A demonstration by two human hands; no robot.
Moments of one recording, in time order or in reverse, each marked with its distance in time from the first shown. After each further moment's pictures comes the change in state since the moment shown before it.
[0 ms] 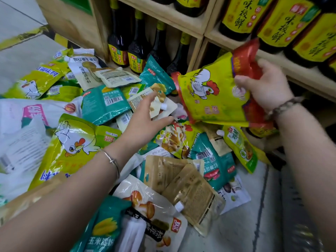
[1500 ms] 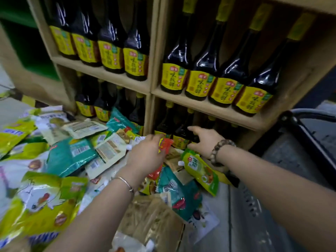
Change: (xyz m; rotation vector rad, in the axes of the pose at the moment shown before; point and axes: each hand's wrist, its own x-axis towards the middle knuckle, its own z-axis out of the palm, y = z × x) left_hand 0.017 0.077 0.072 0.722 -0.099 0.298; right_hand -0.045 -0.006 -0.038 -0.664 -0.317 0.119
